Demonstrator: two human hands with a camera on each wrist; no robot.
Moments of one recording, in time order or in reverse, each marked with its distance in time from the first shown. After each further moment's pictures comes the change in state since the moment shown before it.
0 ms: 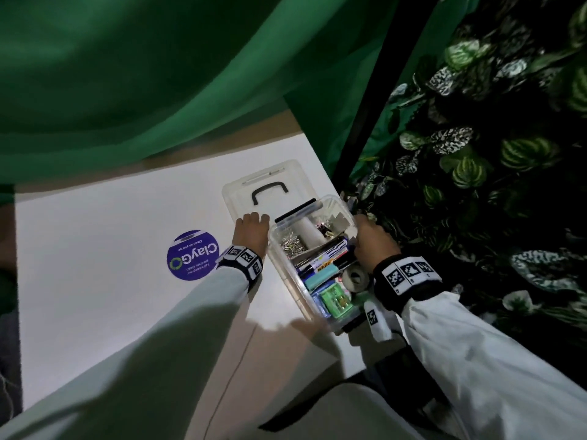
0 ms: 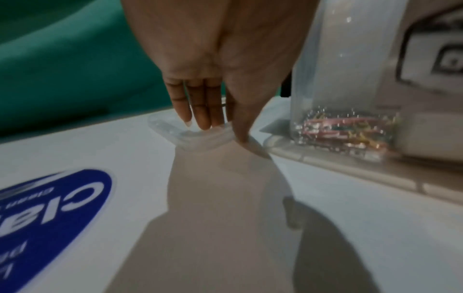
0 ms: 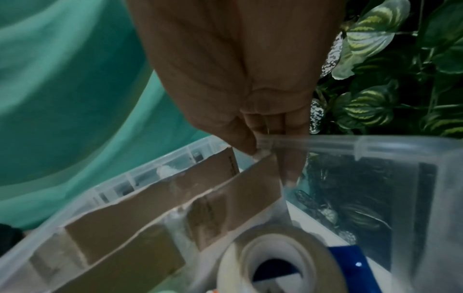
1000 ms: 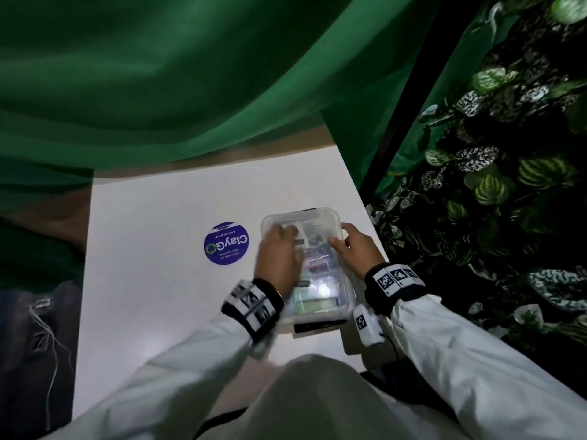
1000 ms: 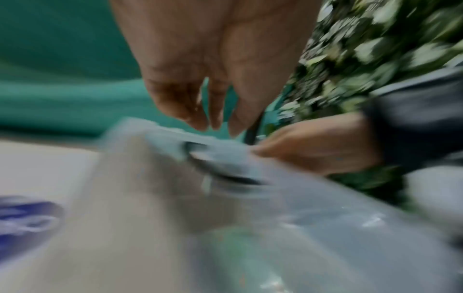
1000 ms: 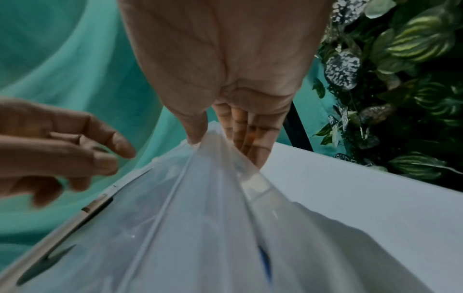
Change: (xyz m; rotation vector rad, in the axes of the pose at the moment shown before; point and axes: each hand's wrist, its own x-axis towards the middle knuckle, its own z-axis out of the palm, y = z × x) left_hand -0.133 0.051 -0.080 -0.457 0.281 -0.134; right_hand -0.011 -0.030 0.030 0.395 -0.080 -0.166
